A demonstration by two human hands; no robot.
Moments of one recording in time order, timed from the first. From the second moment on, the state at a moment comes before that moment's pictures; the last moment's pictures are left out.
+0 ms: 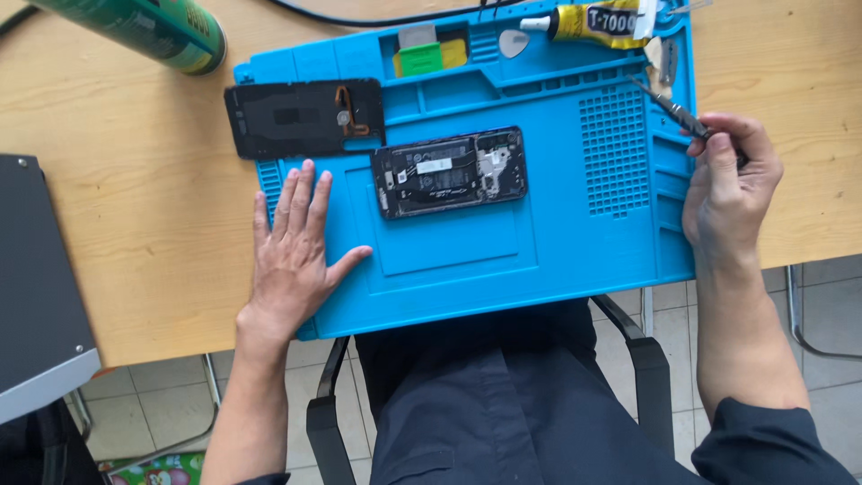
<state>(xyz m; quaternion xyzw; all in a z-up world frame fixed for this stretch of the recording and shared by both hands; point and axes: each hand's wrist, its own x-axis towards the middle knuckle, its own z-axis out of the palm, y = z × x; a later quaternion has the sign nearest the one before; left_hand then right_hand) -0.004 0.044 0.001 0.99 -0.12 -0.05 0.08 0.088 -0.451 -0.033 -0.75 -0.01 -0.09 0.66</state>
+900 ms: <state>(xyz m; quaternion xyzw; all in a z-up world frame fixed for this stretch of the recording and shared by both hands) 0.064 -0.015 0.034 0.97 -0.24 0.00 0.05 0.097 -0.436 0.027 -0.82 -0.26 -0.09 0.50</state>
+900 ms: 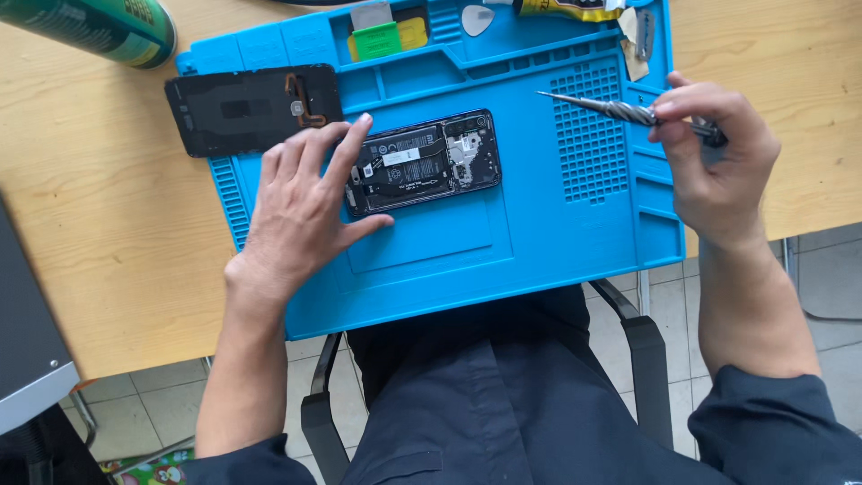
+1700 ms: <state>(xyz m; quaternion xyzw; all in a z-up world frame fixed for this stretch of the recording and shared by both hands) 0.021 -0.030 0.010 0.97 -0.16 -0.03 0.17 0.114 -0.422 0.073 -0.89 -0.41 0.06 0.22</state>
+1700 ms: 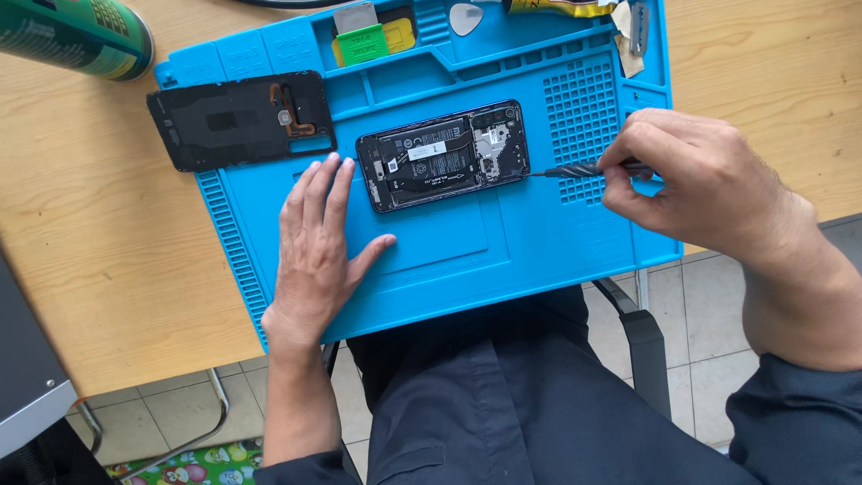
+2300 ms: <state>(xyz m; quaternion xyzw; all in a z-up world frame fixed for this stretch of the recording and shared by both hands) 0.023 -0.029 0.010 0.98 -0.16 -0.02 0.15 0.134 -0.378 0.109 -0.86 -0.50 0.13 0.03</state>
